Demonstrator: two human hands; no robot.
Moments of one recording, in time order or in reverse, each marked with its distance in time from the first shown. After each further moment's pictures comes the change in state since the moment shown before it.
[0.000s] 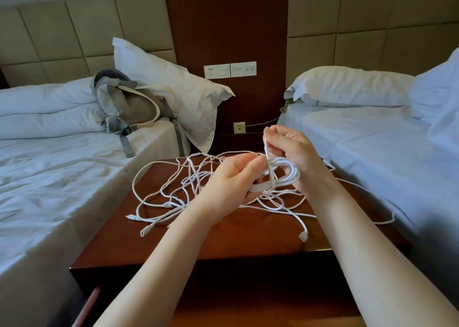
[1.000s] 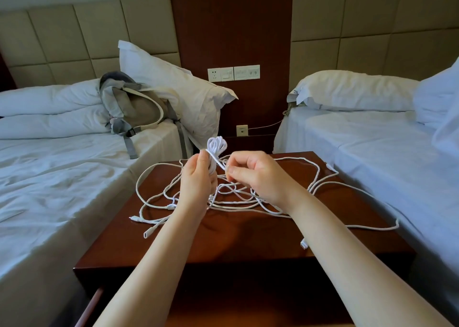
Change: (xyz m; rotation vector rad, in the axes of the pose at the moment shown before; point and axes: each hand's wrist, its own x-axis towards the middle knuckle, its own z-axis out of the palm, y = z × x) left_hand 0.016 -0.052 -0.037 -0.244 0.617 -0.126; right_hand -0.014 0.002 0.045 -0.563 -0.248 -0.080
